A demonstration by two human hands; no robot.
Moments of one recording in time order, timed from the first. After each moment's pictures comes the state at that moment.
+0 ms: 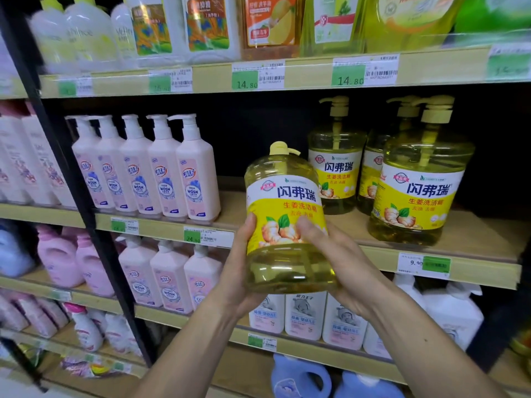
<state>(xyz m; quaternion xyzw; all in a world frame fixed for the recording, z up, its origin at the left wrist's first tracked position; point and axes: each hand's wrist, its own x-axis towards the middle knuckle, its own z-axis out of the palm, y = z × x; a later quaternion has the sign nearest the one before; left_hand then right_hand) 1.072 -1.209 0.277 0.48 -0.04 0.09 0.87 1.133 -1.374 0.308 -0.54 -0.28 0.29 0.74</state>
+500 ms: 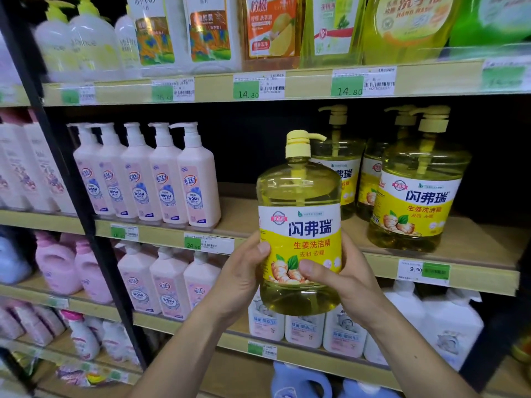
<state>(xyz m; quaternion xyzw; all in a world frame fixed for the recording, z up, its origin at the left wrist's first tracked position) 1.067 -1.195 0.269 0.63 -0.06 0.13 0.76 1.146 -1.384 0.278 -0.56 -0.35 0.14 0.74</state>
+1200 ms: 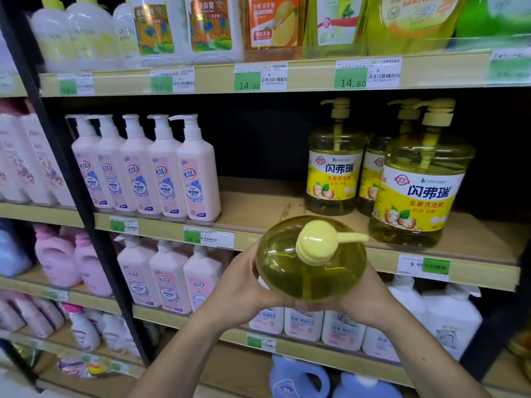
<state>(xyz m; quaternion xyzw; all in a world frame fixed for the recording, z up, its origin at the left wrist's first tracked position) 1.054 -1.195 0.262 0.79 -0.09 0.21 0.57 1.168 -1.400 0.253 -0.71 -0.41 0.05 0.57</state>
